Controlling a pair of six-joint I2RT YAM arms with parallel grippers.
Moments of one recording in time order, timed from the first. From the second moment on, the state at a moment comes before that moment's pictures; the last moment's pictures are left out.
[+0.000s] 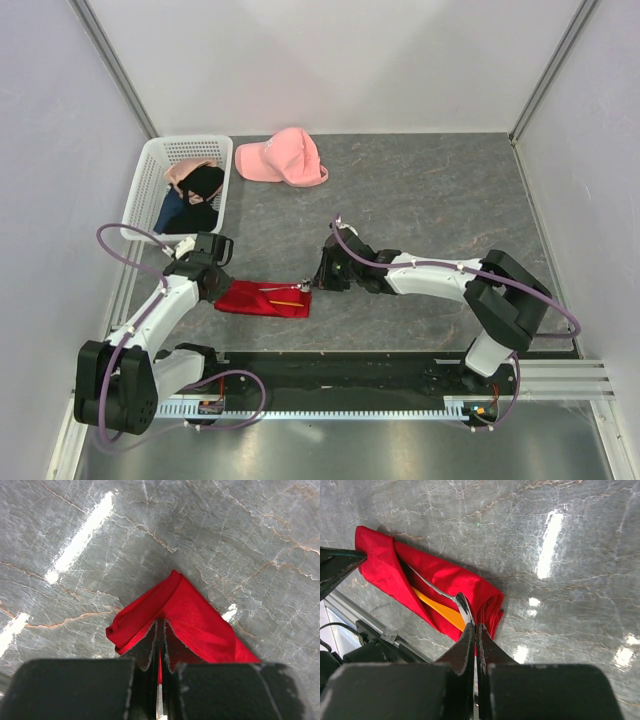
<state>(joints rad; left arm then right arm) -0.17 1.09 0.57 -0.66 -0.31 -0.92 0.92 1.65 0.93 -0.06 -0.05 0.95</state>
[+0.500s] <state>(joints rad) -0.17 1.05 0.54 -0.65 -0.31 -0.94 0.98 1.72 0.97 0.02 -0.05 1.05</state>
